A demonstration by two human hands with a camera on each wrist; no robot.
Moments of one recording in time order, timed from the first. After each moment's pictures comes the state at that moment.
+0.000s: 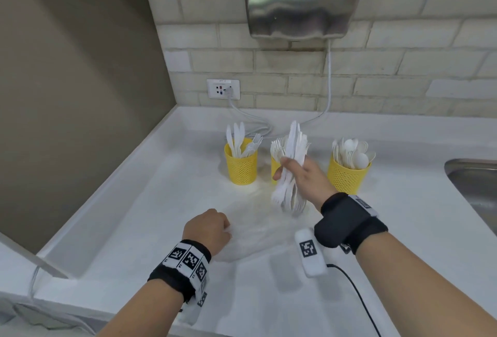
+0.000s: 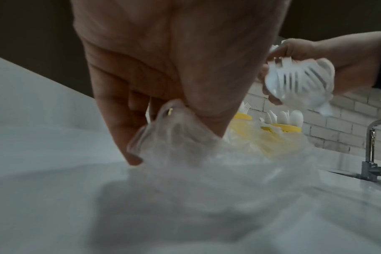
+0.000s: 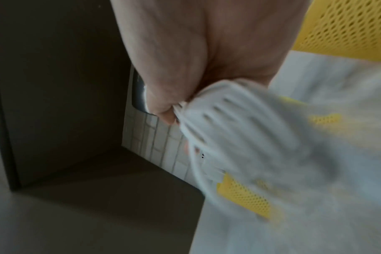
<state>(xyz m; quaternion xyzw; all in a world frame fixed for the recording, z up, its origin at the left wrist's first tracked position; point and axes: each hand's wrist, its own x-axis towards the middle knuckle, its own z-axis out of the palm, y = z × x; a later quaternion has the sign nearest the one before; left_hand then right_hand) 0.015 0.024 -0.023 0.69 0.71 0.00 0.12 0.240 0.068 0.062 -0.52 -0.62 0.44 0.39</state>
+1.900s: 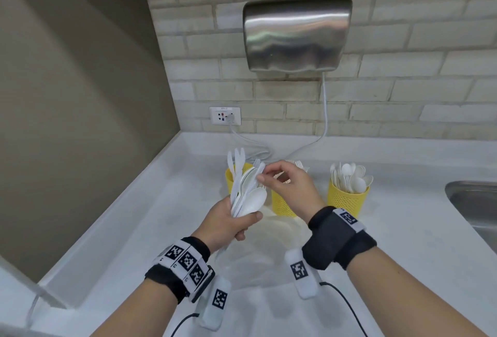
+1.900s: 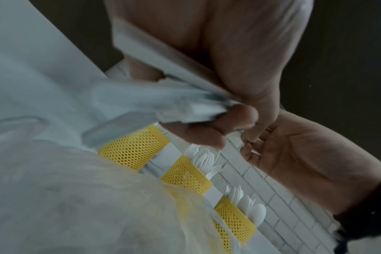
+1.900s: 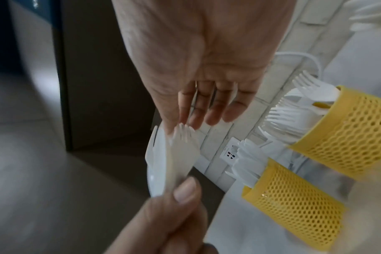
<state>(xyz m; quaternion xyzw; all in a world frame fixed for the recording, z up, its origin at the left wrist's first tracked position) 0.047 0.038 0.050 0.56 0.52 0.41 0.49 0.217 0.075 0.085 -0.45 -0.64 0.39 0.48</state>
